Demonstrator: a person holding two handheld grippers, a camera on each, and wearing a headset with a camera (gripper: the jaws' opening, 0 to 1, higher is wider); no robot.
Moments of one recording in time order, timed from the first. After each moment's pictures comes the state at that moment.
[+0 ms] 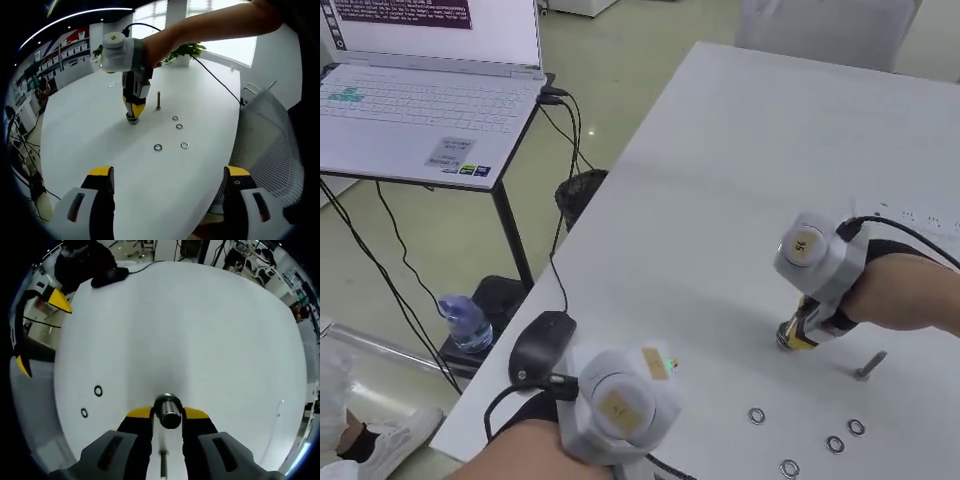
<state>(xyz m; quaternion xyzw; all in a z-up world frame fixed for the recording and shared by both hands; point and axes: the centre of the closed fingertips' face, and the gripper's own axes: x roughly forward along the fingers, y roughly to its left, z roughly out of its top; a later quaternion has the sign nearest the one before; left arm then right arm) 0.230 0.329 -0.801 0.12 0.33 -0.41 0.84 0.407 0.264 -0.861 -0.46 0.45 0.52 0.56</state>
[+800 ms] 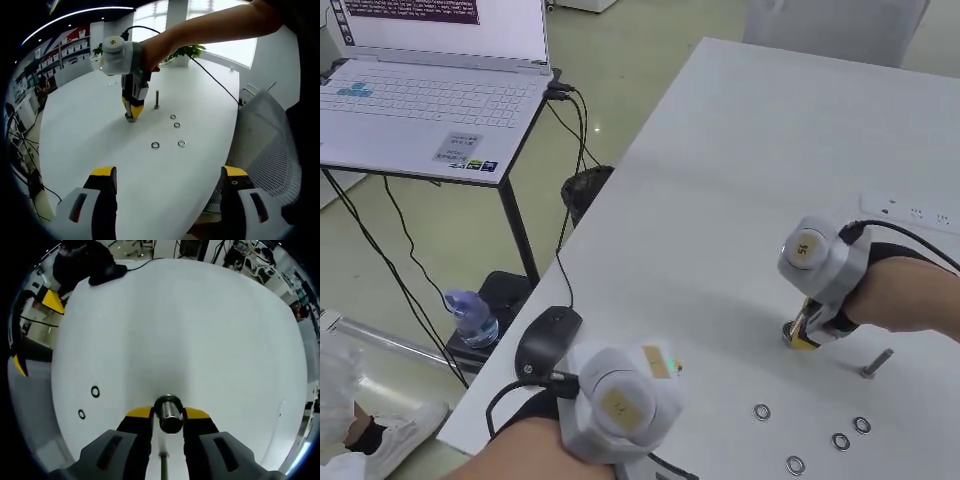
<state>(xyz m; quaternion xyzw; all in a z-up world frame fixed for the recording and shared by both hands) 0.223 0.328 -0.802 0.11 0.34 -0.41 0.84 0.407 0.264 -0.866 -0.46 0.45 0.52 0.56</state>
